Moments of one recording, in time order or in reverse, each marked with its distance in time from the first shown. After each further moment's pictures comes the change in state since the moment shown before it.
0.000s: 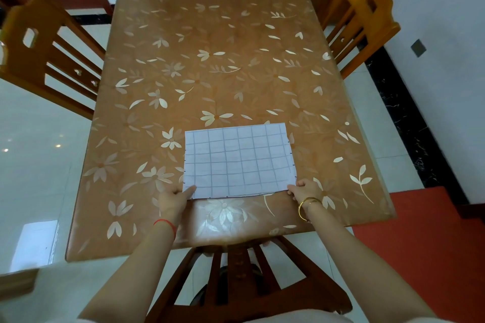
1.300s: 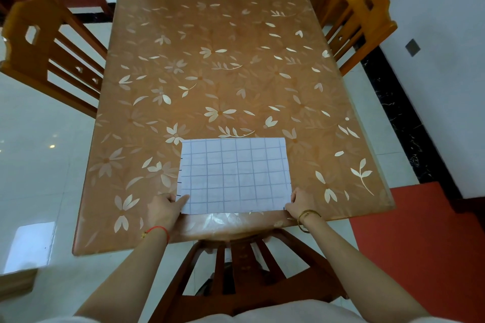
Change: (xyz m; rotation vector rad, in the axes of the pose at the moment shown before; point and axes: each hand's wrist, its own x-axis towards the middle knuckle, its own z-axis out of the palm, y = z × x) left_hand -0.006 -0.033 -0.043 0.364 0.019 0.160; right_hand -0.035 0.026 0.019 -0.434 -0.097 -0.139
